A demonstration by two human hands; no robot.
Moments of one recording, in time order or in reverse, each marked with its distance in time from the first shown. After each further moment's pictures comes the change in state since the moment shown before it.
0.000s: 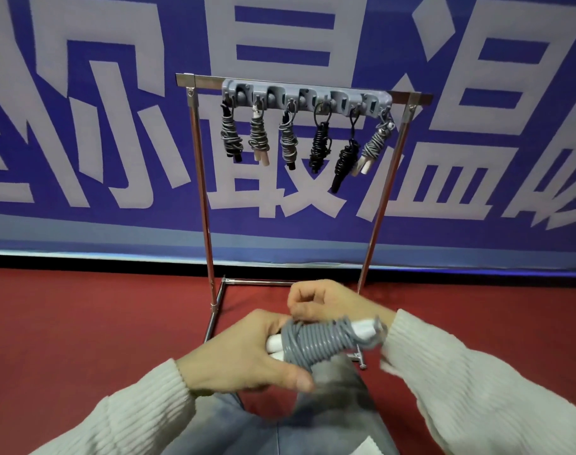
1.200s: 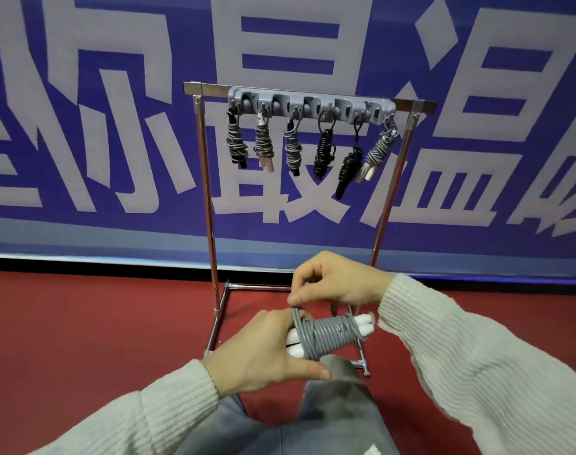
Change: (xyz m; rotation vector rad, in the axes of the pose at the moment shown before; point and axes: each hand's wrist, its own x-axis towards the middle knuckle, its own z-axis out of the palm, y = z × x) left_hand 0.022 -0.010 0.006 0.540 0.260 -0.024; right_hand 0.027 -0.035 -0.033 -0.437 -0.087 -0.028
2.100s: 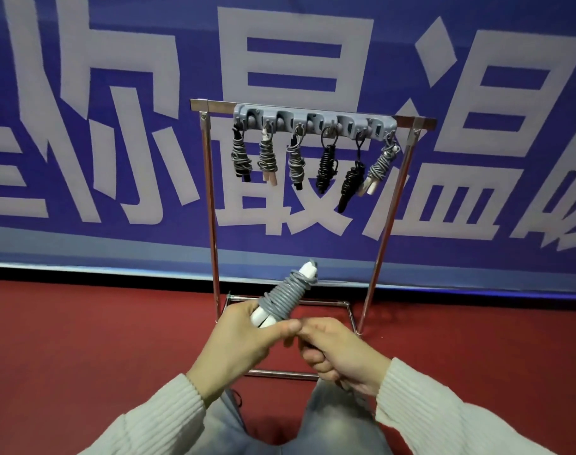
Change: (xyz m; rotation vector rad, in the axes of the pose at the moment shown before) left_hand 0.002 -0.019 -0.012 -0.522 0.367 -0.304; right_hand -0.021 0.031 0.080 0.650 0.200 0.254
